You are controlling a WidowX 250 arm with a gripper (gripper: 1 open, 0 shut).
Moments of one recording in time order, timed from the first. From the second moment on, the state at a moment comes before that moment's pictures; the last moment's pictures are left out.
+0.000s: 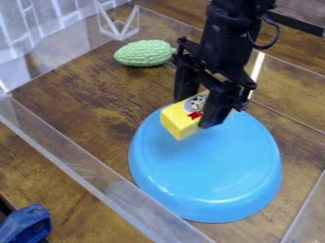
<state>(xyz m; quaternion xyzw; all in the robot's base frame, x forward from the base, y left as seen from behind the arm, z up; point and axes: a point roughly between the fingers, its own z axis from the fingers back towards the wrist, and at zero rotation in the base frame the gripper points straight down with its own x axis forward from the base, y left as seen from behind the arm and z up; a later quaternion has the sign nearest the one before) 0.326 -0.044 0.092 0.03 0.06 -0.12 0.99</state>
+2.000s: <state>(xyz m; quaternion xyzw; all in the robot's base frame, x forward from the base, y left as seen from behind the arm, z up) 0.313 -0.023 0.071 0.02 -0.04 -0.12 0.99</state>
